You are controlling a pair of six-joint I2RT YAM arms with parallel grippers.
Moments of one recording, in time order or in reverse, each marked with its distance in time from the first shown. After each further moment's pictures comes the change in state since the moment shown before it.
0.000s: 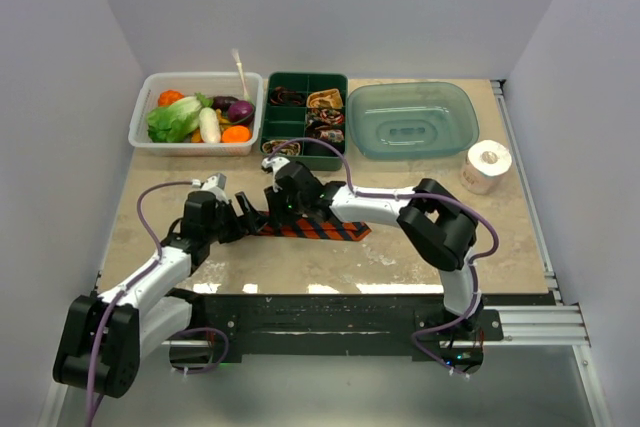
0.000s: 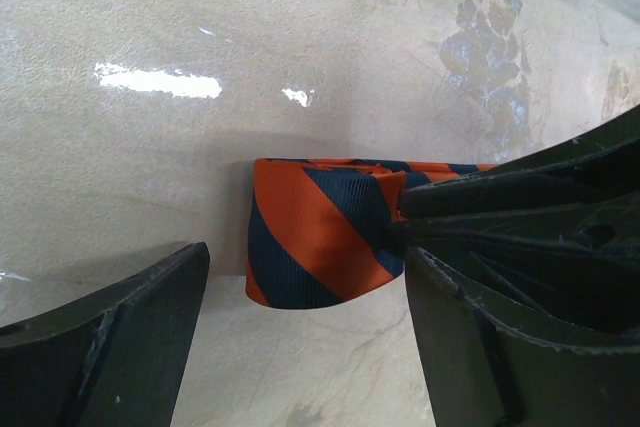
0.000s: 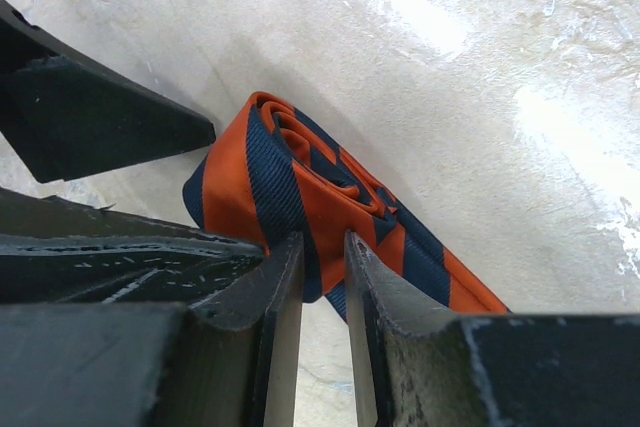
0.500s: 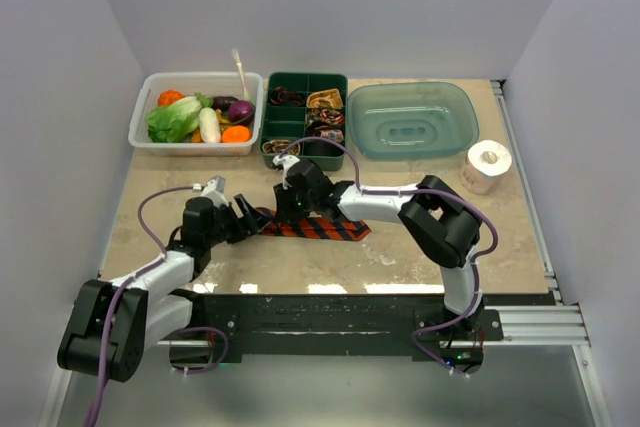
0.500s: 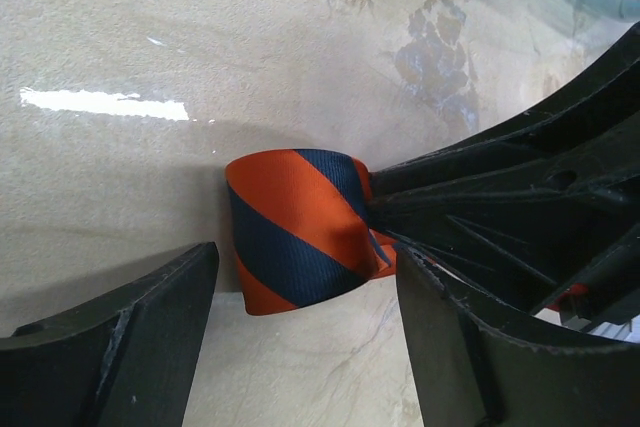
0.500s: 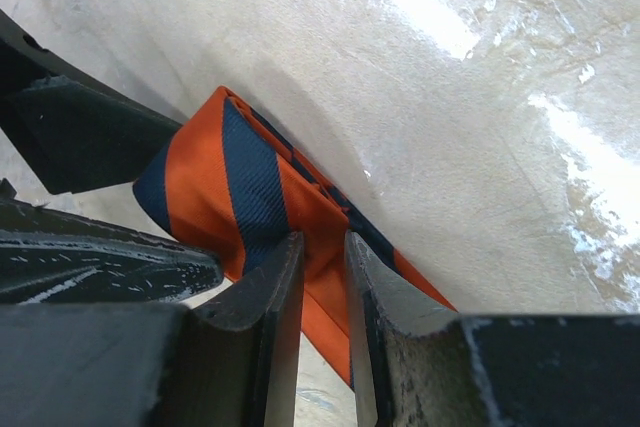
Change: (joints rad) left arm 0.026 0.079 -0.106 0.295 0.105 -0.069; right arm -0.054 -0.006 -0.082 0.103 -0.064 -0.001
